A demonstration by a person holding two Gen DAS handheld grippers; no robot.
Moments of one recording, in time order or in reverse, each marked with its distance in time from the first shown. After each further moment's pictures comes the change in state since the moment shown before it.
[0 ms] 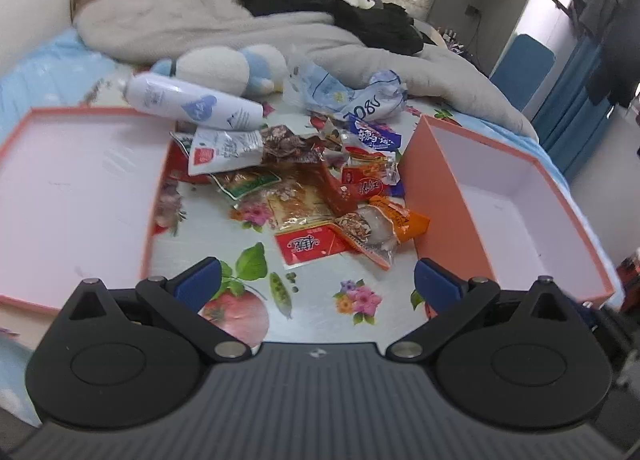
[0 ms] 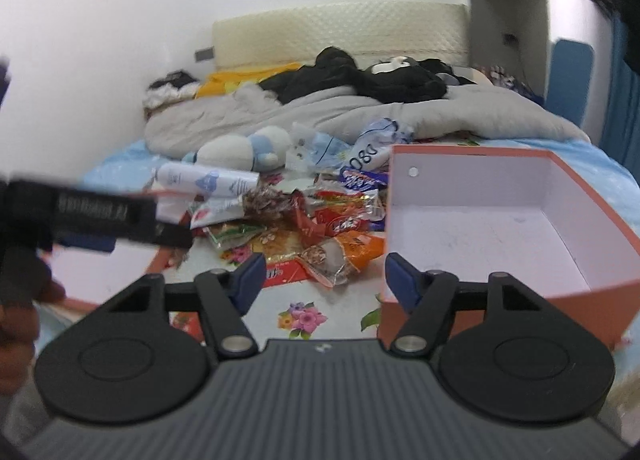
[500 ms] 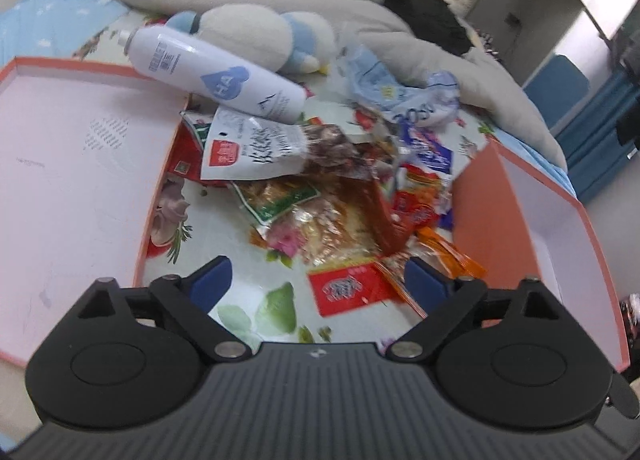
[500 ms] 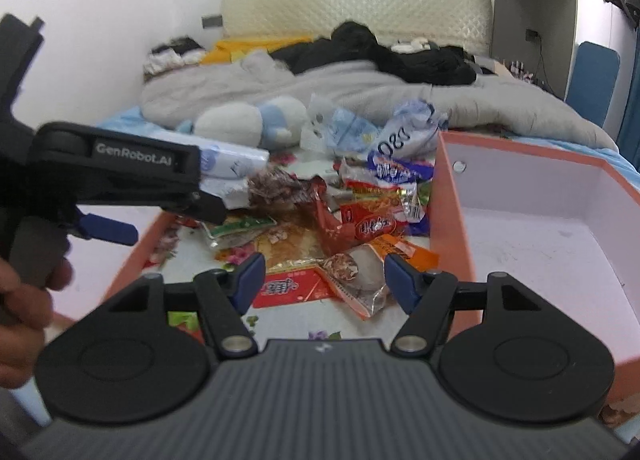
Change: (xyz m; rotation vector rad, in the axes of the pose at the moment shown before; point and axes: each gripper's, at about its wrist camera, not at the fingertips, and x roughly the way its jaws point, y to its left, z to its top) left arm 0.103 0.066 0.050 -0.157 0.082 0.002; right arm 0.106 0.034 0.013 -0.050 0.087 -0.025
